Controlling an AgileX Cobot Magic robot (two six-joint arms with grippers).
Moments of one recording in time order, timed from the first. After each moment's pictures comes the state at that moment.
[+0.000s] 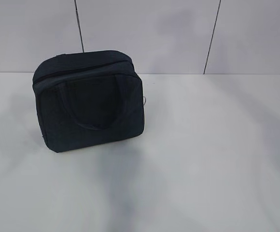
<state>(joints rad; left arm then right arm) -0.52 0.78 -0.93 -0.11 1.09 -0.04 0.50 1.54 -1.90 0.14 1.25 -0.04</state>
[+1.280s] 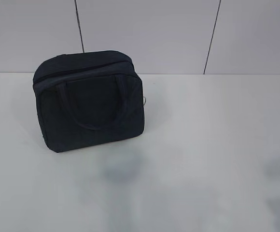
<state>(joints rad) -0.52 0.24 -0.70 -0.06 1.27 -0.05 0.51 0.19 -0.66 0.00 1.25 -0.05</state>
